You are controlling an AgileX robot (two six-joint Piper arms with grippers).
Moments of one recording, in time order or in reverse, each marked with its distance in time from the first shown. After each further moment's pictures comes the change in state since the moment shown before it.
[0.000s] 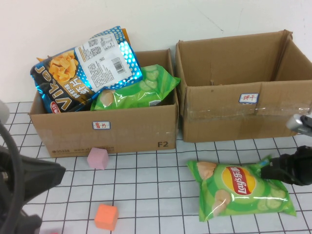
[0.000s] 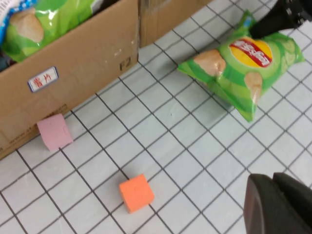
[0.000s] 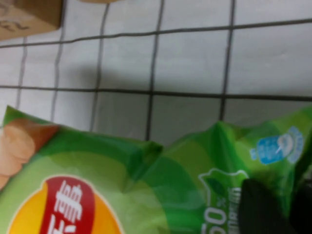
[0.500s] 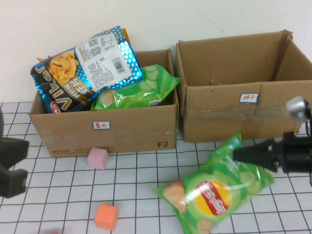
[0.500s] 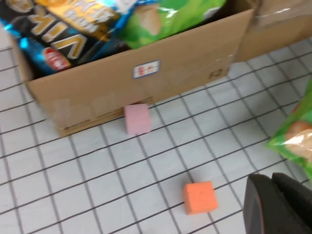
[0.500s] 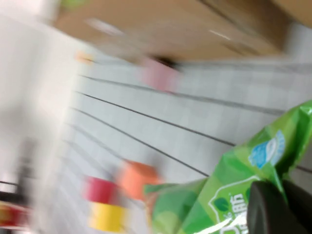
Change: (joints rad) right arm 0.000 0.000 0.000 0.268 0.462 -0.224; left arm 0.000 0.000 0.000 0.282 -0.079 -0.351
